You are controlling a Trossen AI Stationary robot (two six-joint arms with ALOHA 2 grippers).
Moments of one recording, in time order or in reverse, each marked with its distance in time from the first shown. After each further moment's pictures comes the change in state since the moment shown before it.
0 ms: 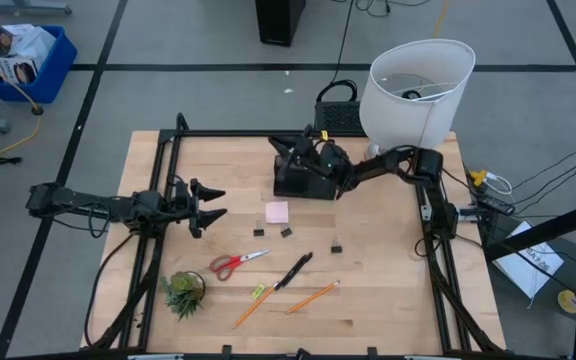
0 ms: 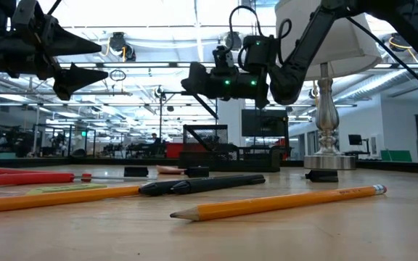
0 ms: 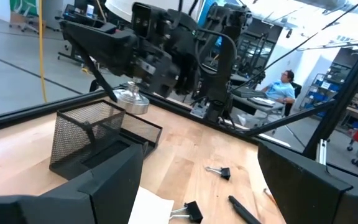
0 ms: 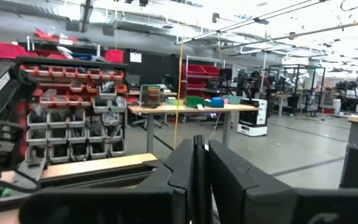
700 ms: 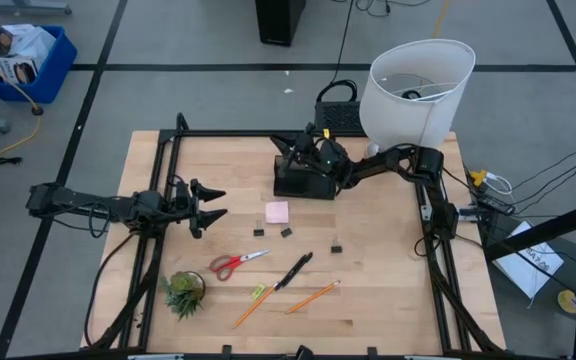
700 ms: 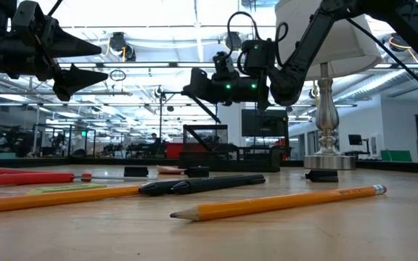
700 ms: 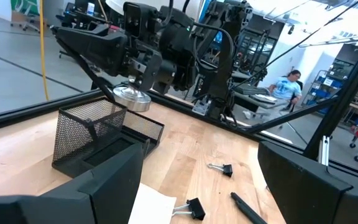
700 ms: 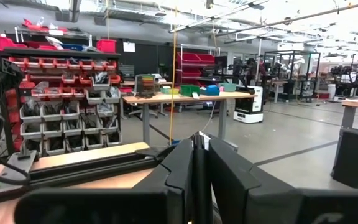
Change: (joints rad) left arm 0.000 0.000 0.000 -0.011 -0.002 0.005; right arm -0.018 0.000 -0.001 -0.052 -0.003 0.027
